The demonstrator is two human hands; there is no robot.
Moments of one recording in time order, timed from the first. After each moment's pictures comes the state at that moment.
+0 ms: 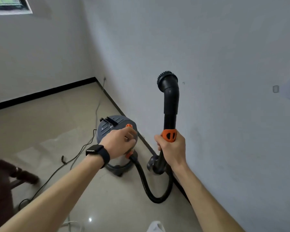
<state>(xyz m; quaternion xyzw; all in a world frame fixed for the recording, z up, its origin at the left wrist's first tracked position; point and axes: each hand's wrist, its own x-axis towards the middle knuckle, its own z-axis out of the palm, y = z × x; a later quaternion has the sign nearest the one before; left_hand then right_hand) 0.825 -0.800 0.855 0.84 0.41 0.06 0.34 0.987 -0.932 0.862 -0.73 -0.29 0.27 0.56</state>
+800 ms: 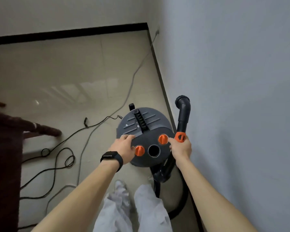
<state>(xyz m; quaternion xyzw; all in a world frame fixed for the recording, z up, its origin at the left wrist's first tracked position) 0.868 -0.532 0.592 0.68 0.63 -0.08 0.37 1.084 -0.558 0.586 -0.84 -0.17 0.42 0.30</state>
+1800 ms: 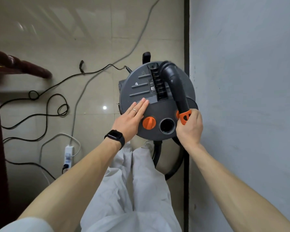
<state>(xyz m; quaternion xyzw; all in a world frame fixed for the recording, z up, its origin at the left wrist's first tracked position) 0.844 -0.557 0.431 0.74 0.58 0.08 0.33 1.072 -0.549 0.475 -0.81 -0.50 0.28 0.09</state>
